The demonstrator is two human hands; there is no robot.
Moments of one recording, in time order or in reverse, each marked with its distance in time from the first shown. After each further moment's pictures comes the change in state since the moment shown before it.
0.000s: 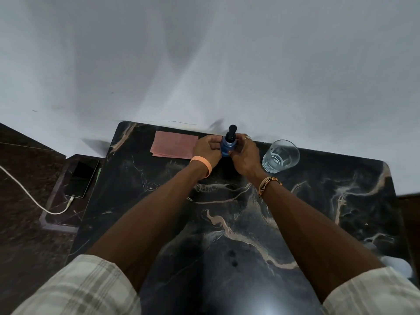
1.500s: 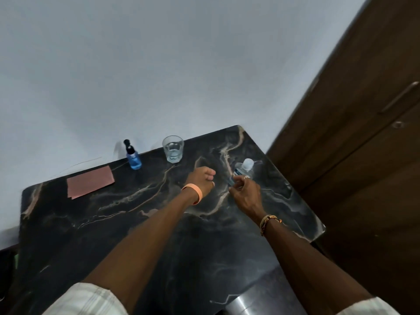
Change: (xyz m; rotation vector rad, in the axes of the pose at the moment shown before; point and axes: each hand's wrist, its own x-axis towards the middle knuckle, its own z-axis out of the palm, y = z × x) left_hand -0.218 -0.001 0.127 0.489 -0.587 0.376; right_hand -0.307 0.102 -0.158 -0.193 0.594 0.192
